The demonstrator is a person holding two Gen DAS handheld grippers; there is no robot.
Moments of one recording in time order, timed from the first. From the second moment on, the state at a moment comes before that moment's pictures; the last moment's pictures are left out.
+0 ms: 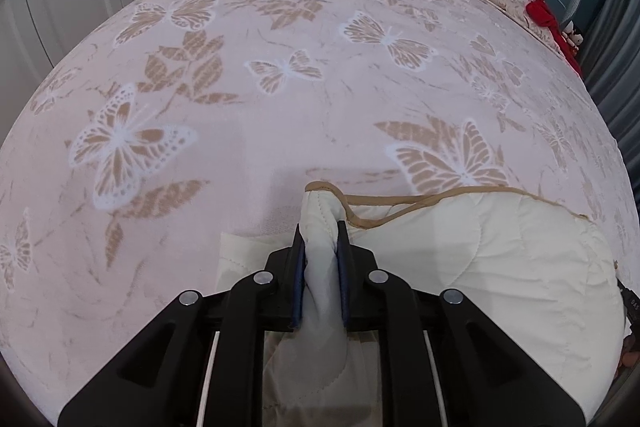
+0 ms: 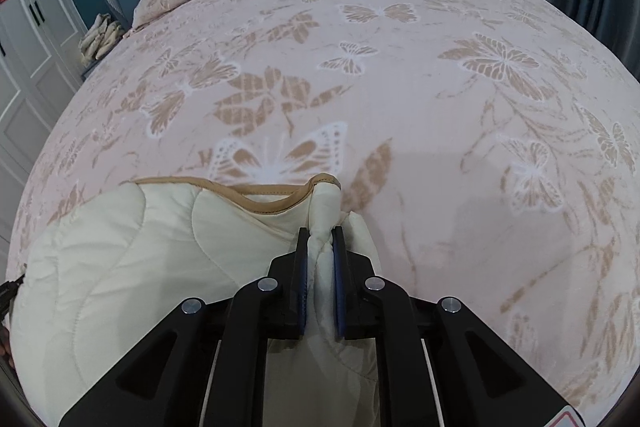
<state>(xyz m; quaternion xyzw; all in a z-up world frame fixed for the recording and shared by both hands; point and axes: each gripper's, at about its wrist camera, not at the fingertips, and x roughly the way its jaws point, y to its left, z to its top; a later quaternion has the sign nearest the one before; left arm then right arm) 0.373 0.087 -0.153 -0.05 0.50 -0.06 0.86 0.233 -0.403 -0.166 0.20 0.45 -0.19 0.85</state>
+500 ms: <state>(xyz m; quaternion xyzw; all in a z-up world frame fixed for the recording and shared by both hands) 0.361 0.079 -0.131 0.00 0.49 -0.01 0.87 0.237 -0.385 -0.132 0.12 0.46 -0.24 0.85</state>
